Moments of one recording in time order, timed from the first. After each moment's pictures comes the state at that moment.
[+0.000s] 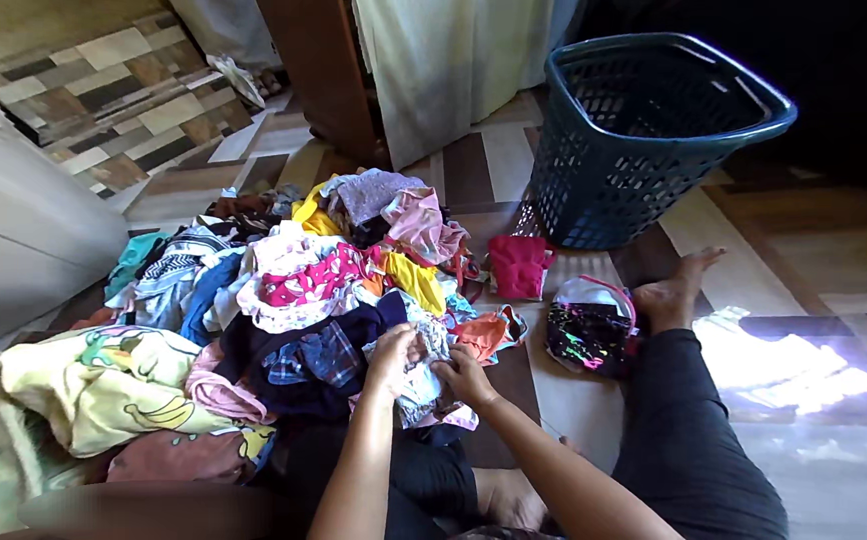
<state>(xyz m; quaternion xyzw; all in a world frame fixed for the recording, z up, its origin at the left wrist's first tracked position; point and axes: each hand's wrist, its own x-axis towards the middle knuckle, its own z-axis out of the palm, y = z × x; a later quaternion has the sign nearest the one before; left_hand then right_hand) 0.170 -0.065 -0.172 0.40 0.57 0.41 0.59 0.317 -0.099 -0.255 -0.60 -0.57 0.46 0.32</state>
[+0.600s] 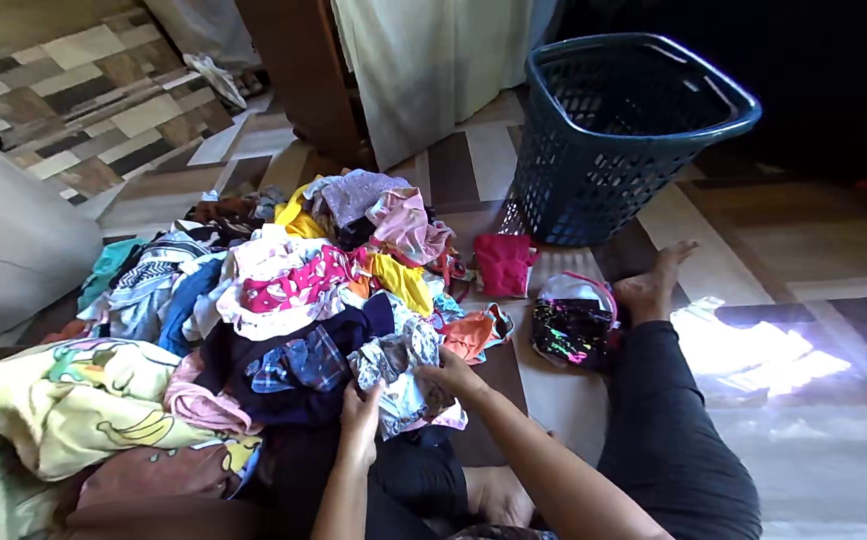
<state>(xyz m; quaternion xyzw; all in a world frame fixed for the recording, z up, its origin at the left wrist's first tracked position) 0.139 -0.132 -0.215 0.35 0.67 0.41 0.50 0.316 -0.097 -0.234 -0.54 -0.39 0.66 0.36</state>
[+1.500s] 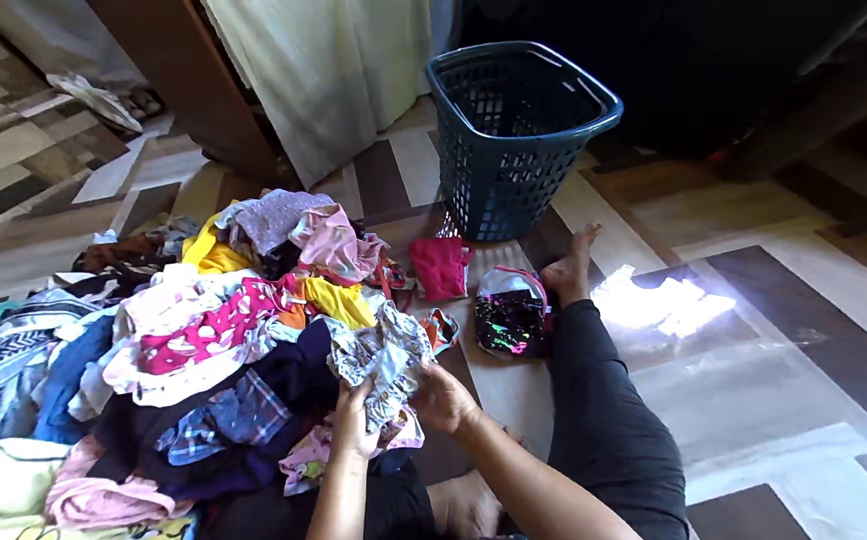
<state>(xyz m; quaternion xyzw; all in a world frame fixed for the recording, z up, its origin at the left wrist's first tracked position) 0.217 -0.099 -0.219 0.25 0.48 0.50 0.67 0.353 -0.129 -0.231 -0.29 -0.13 0.72 0.61</state>
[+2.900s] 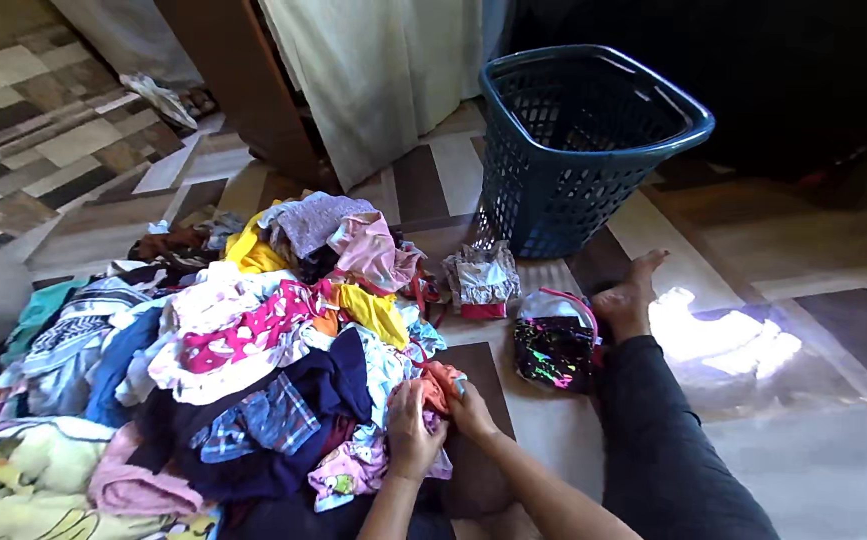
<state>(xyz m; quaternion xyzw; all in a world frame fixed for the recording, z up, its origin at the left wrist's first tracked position) 0.219 -0.100 -0.316 0.77 0.53 0.29 0.20 0.370 -0.094 -0.312 -0.71 -0.45 0.46 0.27</state>
